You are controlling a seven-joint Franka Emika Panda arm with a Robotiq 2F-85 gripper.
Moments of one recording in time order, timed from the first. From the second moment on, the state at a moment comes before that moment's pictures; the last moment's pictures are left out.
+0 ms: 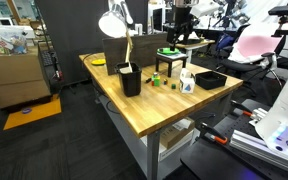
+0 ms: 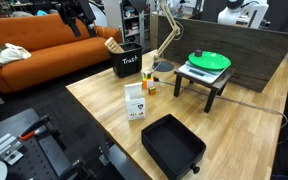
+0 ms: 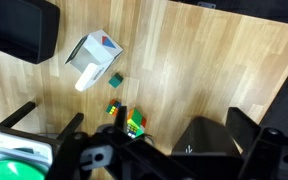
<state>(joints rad) 0.05 -0.41 0.20 -2.59 -0.12 2.31 0.18</state>
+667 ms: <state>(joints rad) 0.03 -0.23 0.14 -2.50 -0.16 2.36 0.17</state>
